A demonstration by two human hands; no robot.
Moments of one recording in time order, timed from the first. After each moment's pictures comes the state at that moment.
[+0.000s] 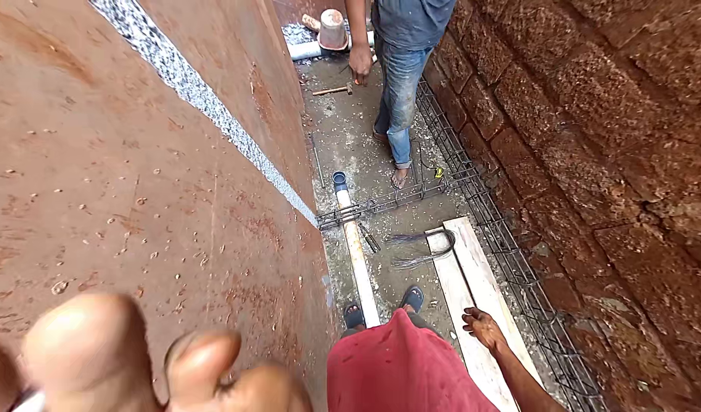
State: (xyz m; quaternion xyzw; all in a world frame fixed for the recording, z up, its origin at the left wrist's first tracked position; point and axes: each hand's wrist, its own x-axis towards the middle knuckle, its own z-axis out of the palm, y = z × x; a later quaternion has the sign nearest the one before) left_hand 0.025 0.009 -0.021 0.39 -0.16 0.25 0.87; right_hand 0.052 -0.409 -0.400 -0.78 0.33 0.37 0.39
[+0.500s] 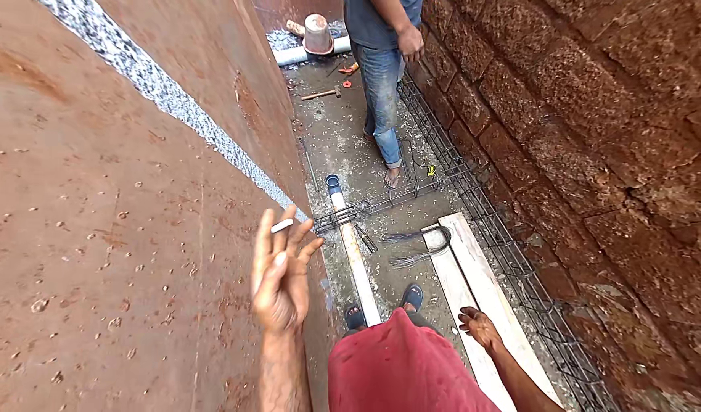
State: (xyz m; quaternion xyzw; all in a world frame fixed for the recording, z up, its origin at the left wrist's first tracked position) left_hand 0.114 0.017 -0.146 0.48 0.01 0.19 0.86; right_hand 0.036 -0.407 -0.409 -0.77 0.34 0.35 0.41
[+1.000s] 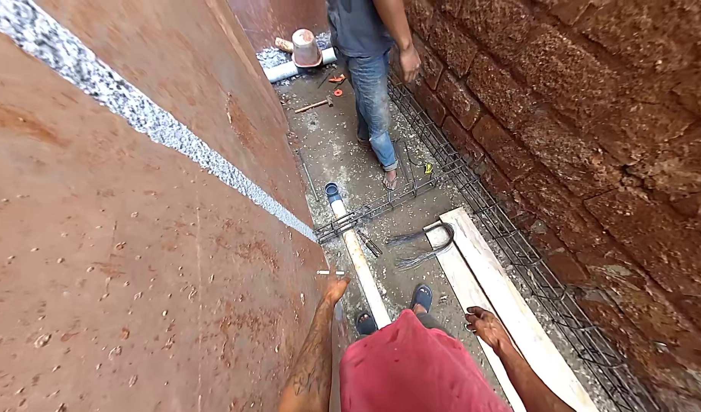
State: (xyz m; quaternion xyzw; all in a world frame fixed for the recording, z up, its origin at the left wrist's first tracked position) left_hand 0.132 0.016 -0.403 0.81 0.27 -0.32 0.42; right_hand 0.021 -0.404 -0.415 -0.75 0.36 0.34 0.44
